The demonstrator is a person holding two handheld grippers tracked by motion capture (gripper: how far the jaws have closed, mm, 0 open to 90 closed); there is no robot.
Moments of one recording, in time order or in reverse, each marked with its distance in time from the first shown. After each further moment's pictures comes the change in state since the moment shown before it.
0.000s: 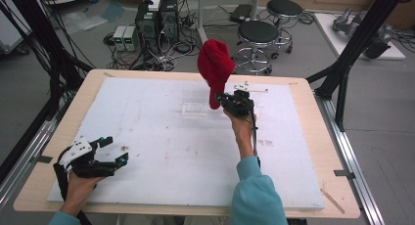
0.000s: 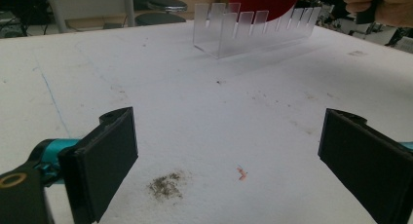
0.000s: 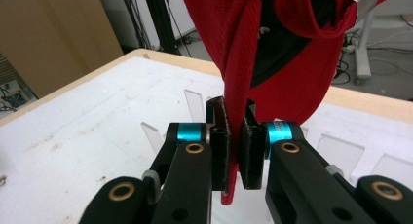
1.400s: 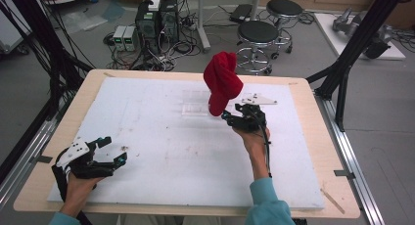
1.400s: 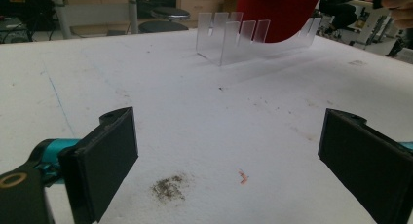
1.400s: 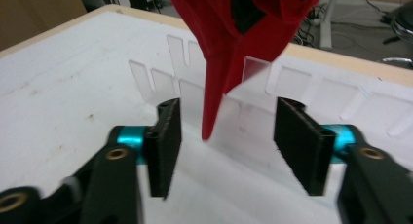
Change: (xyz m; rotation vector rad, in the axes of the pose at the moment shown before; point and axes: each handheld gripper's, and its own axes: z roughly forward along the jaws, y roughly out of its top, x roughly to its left) left arm 0.001 -0.002 -0.004 -0.043 0.010 -0.018; right arm 0.015 -0.015 -0.055 0.125 -0.129 -0.059
